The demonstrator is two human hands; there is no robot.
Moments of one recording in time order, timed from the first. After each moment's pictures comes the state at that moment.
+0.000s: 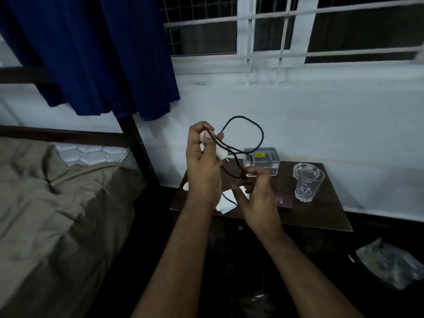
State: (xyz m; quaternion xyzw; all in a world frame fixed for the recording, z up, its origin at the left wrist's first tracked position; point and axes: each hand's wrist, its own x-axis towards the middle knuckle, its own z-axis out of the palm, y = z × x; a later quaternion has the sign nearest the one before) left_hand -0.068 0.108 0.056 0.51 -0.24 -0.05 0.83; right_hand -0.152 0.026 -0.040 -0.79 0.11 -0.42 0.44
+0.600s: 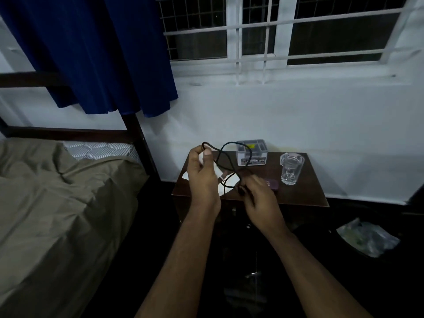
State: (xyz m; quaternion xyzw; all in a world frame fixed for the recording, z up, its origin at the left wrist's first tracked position) left_hand -0.140 0.141 0.028 0.55 -0.12 -0.07 0.83; right_hand -0.230 0.042 -0.050 -0.87 0.07 -0.39 0.30
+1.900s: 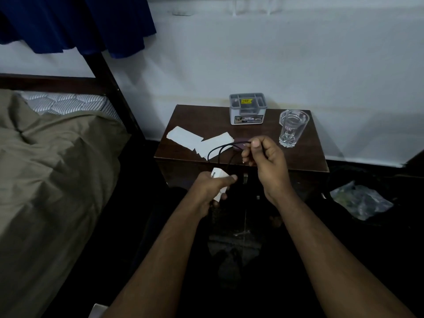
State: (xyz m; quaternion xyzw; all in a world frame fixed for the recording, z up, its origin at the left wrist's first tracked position) left_hand -0.137 0.136 -0.097 0.72 -0.05 -0.39 0.57; right_hand -0.216 0.000 -0.081 -0.66 0.17 -0.33 0.65
